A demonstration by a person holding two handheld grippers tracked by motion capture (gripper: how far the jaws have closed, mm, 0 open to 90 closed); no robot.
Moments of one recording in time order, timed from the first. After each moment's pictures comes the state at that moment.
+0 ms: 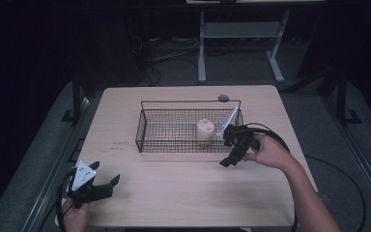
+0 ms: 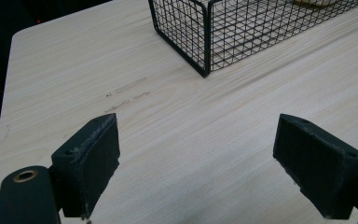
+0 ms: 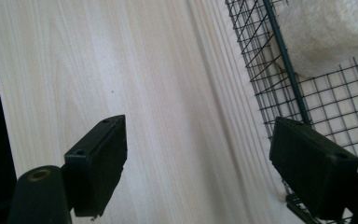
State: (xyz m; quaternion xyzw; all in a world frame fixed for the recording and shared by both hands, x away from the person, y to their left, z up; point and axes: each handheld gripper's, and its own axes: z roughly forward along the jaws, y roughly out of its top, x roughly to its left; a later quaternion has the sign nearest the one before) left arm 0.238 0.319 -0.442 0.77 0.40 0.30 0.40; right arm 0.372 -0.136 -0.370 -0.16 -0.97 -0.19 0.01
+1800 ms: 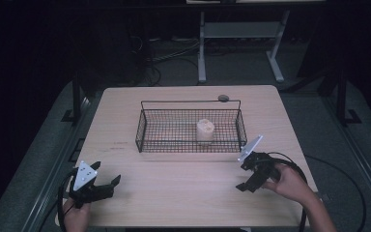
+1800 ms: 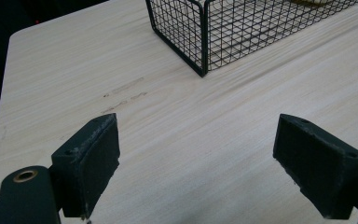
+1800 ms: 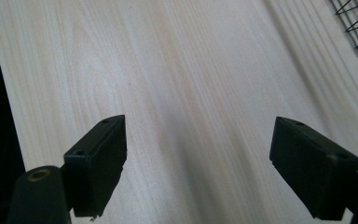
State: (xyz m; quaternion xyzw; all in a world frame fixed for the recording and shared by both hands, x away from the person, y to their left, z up) left arm 0.238 0.316 -0.442 0.77 0.40 0.30 0.39; right arm 0.315 -0.191 -0.424 -0.20 -0.95 -0.22 0.01
